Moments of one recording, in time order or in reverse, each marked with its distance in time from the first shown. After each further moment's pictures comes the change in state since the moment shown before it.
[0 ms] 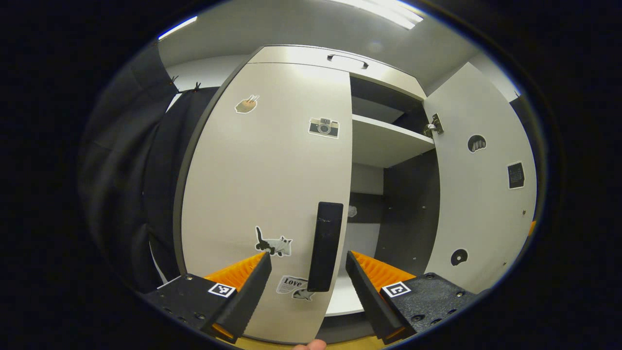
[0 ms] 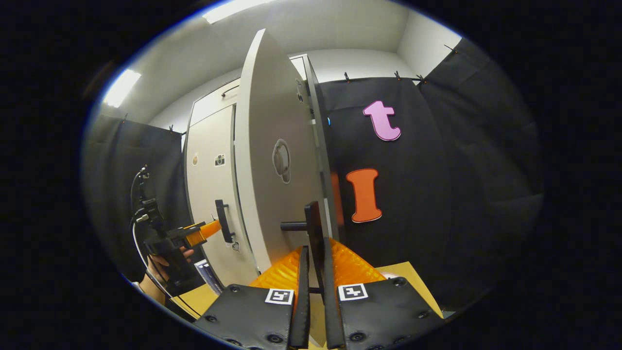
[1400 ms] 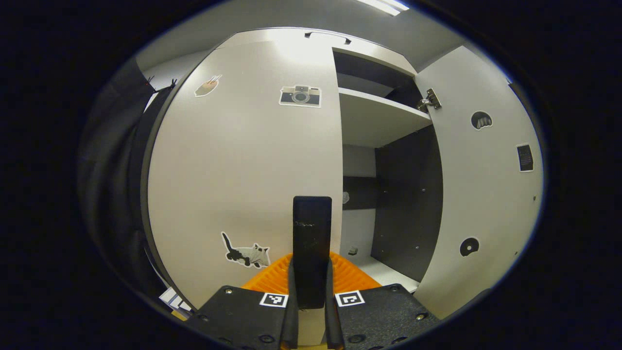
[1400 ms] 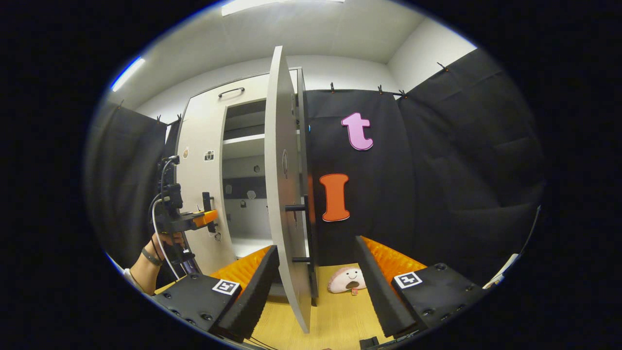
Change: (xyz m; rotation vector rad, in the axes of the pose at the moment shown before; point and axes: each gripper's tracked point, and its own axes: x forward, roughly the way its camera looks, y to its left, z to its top) left arm 0.024 -0.020 -0.016 0.045 0.097 -0.112; right arm -0.083 -0.002 0.003 -0.062 -0.021 -0.132
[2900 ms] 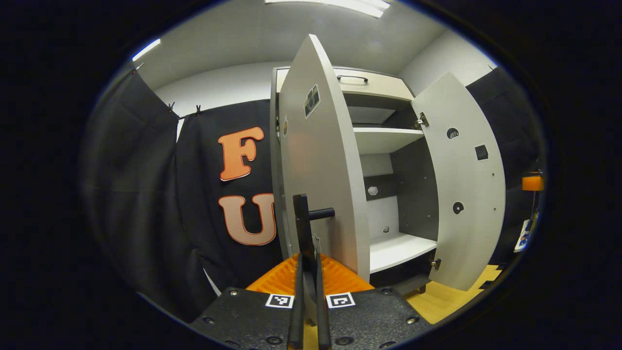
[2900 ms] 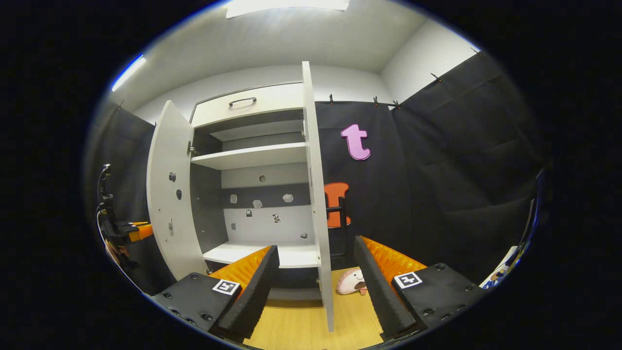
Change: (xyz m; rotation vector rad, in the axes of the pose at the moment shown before) left arm -0.153 0.134 0.025 0.153 -0.039 0.095; right arm -0.034 0.061 0.007 0.024 -0.084 -0.073
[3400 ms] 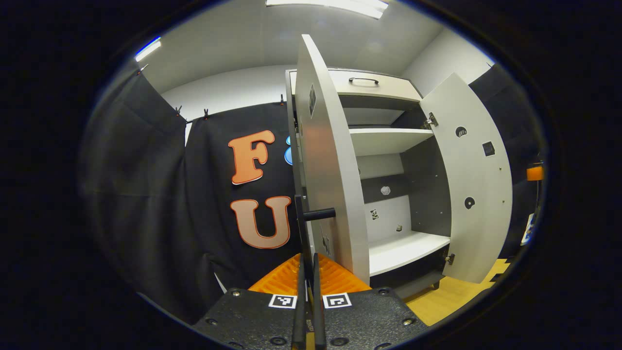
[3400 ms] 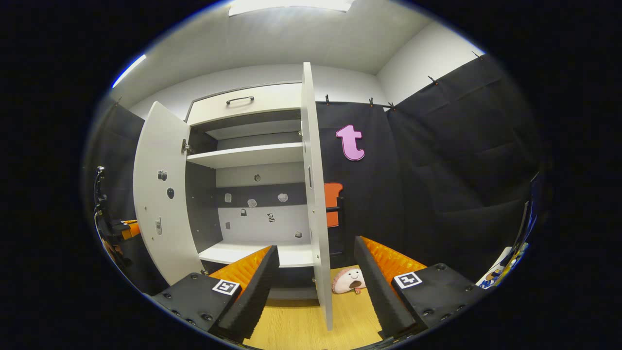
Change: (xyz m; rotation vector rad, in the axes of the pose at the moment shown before) left arm -0.003 0.053 -0.009 0.036 -0.019 0.066; right arm -0.007 0.008 -0.004 -0.012 0.024 -0.034
